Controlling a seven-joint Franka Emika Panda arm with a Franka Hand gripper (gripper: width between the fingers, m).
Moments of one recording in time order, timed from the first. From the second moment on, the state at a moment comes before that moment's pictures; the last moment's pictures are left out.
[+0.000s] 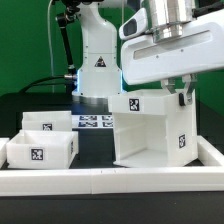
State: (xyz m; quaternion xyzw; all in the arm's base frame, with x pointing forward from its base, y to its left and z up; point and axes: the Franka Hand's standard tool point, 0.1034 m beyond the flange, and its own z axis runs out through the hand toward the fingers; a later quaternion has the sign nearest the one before) arm 0.598 0.088 0.112 -0.89 0.42 -0.10 0.11
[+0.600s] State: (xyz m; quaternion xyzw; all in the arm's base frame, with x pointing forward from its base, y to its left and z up) arm 0.604 0.090 0.119 -0.83 0.54 -0.09 0.15
